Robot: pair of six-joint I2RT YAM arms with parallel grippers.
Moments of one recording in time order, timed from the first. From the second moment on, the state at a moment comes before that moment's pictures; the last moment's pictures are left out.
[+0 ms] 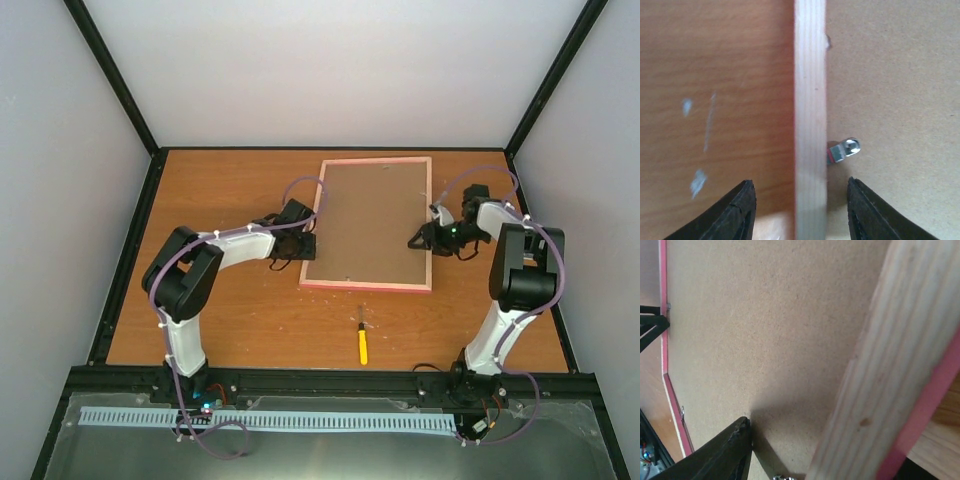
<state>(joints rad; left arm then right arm) -0.60 1.90 1.15 -0.31 0.00 -0.51 -0.14 1.87 1.19 -0.79 -0.74 -0.18</state>
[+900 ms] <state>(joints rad) -0.58 1.76 0.94 -0.24 -0.22 -0.61 0.09 1.96 1.28 -0.70 -0.55 -0.08</state>
